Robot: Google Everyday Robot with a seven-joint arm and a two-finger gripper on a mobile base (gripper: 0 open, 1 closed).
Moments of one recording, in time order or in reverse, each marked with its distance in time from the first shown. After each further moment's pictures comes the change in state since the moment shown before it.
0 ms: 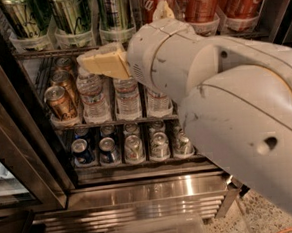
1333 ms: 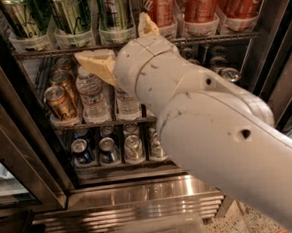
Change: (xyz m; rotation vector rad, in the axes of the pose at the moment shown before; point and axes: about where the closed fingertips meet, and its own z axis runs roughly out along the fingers) arm 0.008 0.014 0.015 0.037 -0.078 0.018
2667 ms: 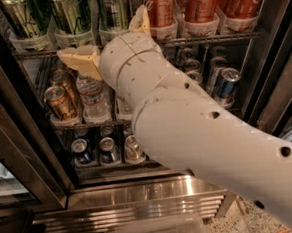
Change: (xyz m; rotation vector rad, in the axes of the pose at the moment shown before) arm -0.009 0.006 0.024 0.061 -0.059 0.013
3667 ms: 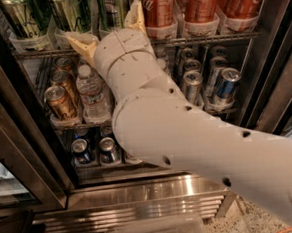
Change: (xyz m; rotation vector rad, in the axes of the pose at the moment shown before) arm -0.004 -0.014 0.019 0.133 -0.061 -0.012
